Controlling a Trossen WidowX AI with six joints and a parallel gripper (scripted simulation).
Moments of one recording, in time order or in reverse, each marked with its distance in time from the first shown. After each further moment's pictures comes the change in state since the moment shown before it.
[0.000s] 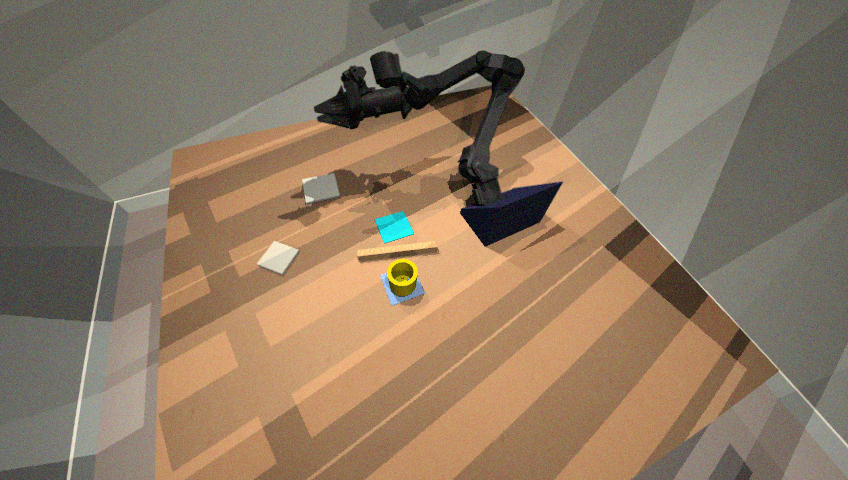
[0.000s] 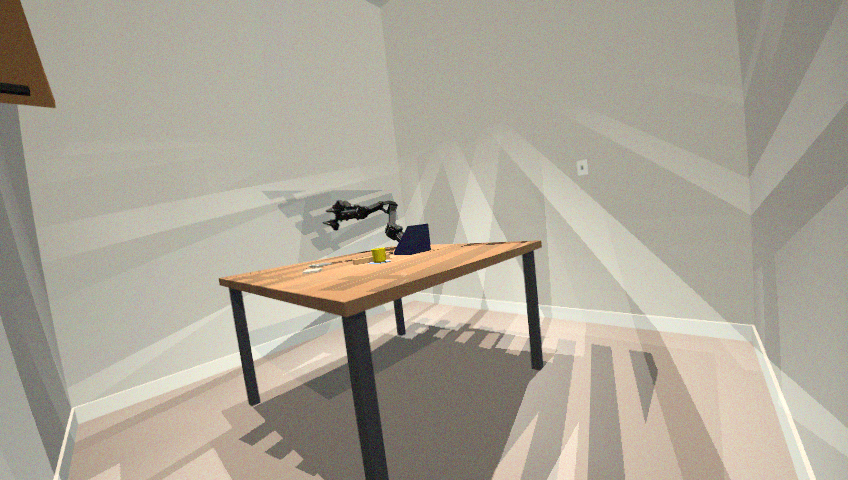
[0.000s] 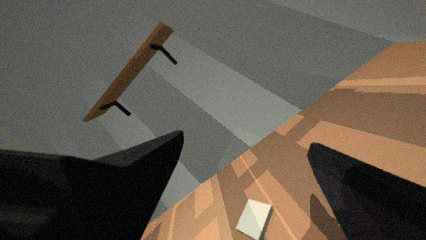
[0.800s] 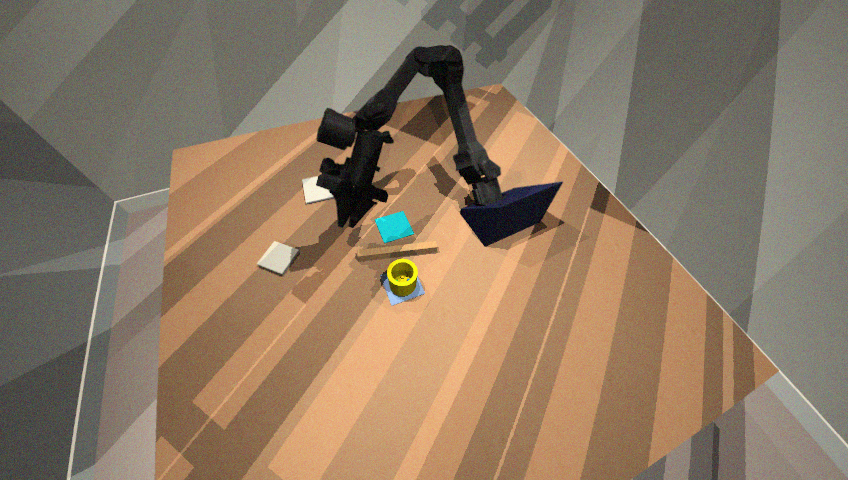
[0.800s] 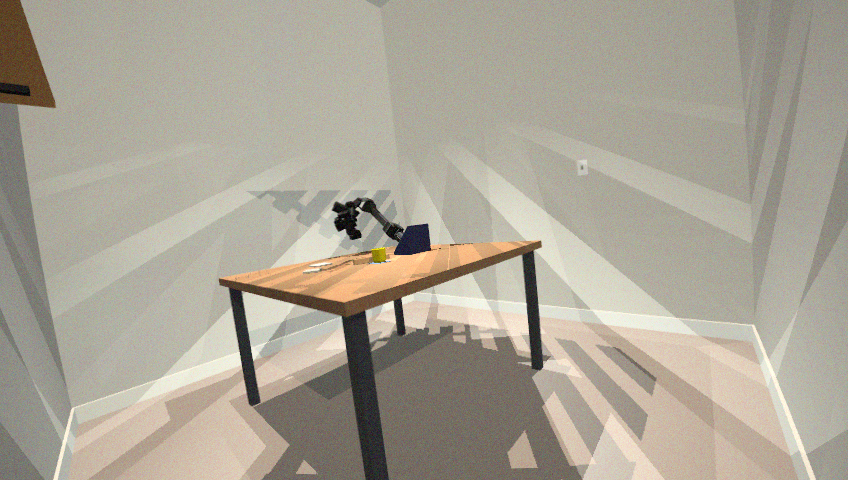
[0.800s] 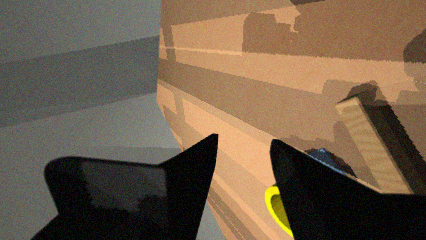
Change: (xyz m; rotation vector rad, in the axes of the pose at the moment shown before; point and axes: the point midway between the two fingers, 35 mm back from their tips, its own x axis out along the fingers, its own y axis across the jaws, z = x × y) arm 0.022 0.083 -0.233 0.553 0.967 -0.400
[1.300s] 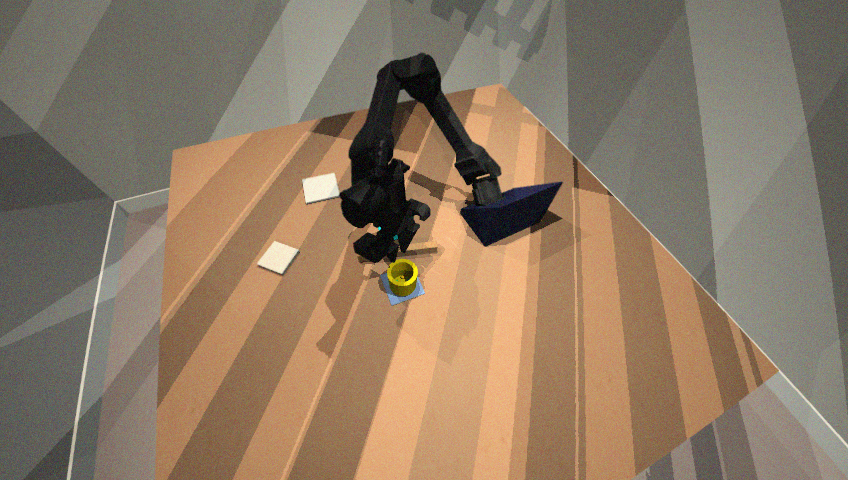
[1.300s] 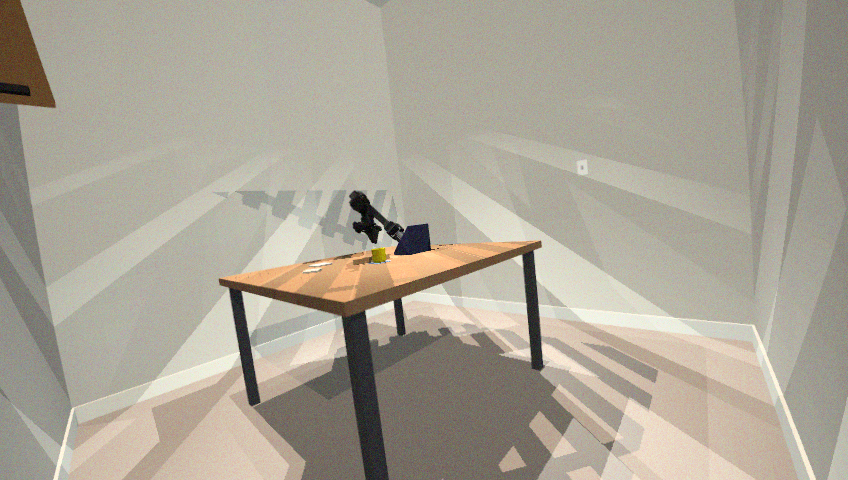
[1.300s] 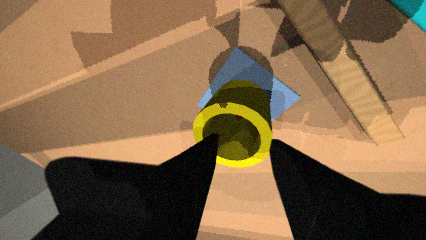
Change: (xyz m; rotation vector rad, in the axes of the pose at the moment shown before) arm 0.039 -0.040 -0.113 0.126 0.006 -0.651
